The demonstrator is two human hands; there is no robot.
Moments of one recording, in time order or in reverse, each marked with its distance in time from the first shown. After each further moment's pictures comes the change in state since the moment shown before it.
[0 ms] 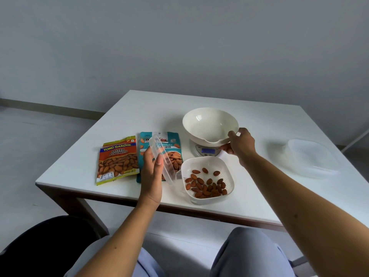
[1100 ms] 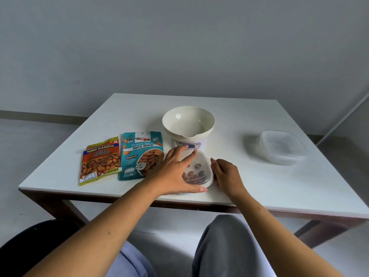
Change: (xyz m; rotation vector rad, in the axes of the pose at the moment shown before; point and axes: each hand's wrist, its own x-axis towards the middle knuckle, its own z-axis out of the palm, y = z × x) left_hand -0.007 0.030 0.057 1.255 -0.776 0.324; right_hand -0.082 0.076 -0.040 -0.171 -0.160 -0.308
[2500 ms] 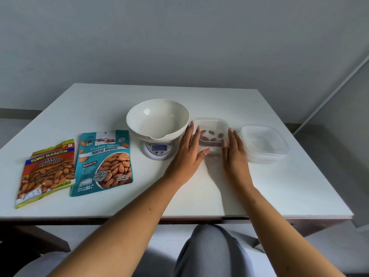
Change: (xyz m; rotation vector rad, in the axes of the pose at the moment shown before) left_hand 0.135 0.052 0.081 -0.331 0.435 0.160; right_hand 0.055 0.053 -0.062 -0.202 0.294 -0.141
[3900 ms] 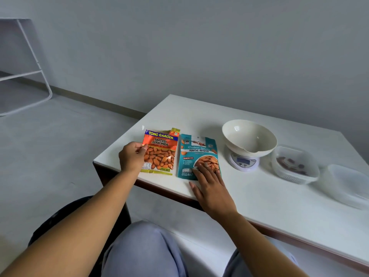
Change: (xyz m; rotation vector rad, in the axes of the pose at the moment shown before) left_hand -0.174 -0.169 -0.271 -0.096 0.657 -0.985; right_hand -0.112 -0.175 0.149 -0.349 -0.633 -0.501
